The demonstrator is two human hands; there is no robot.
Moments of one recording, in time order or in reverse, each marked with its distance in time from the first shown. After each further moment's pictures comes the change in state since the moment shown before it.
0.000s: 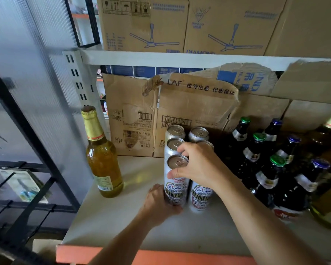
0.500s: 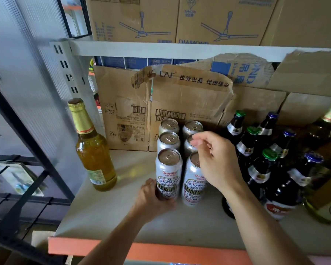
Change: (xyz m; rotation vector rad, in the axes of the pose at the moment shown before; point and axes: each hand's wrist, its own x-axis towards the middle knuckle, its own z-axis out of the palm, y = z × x) left_hand -0.007 -0.002 0.010 -0.010 0.121 -0.008; right_hand -0.021 0.034 -0.006 0.404 0.422 0.016
